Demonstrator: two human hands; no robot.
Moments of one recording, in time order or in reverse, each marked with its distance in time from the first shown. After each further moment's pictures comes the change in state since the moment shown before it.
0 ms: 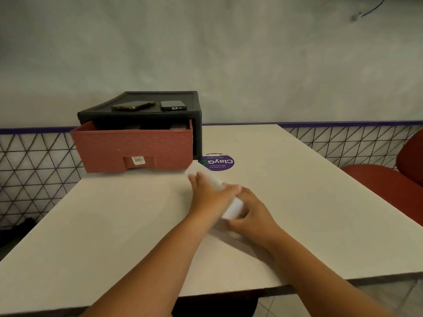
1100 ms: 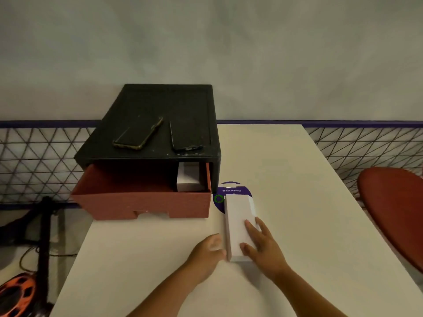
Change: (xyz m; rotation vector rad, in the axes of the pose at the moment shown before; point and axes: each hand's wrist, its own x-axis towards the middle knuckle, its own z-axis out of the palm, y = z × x) left_hand 0.088 0.006 -0.058 -0.050 -0.468 -0.451; right_hand 0.111 0.009 -0.022 -0.357 -0.279 0.509
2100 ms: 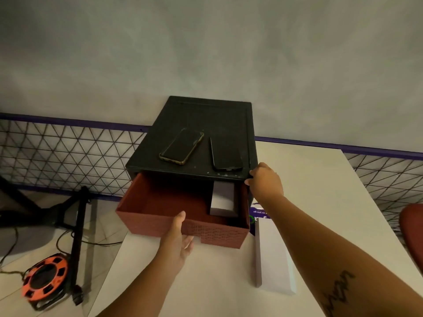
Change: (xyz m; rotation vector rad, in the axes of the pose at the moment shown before) left_hand -0.008 0.020 -0.125 -1.064 0.561 -0.236; right_hand 0.130 -0.191 -0.074 -0.313 0.246 -0.097
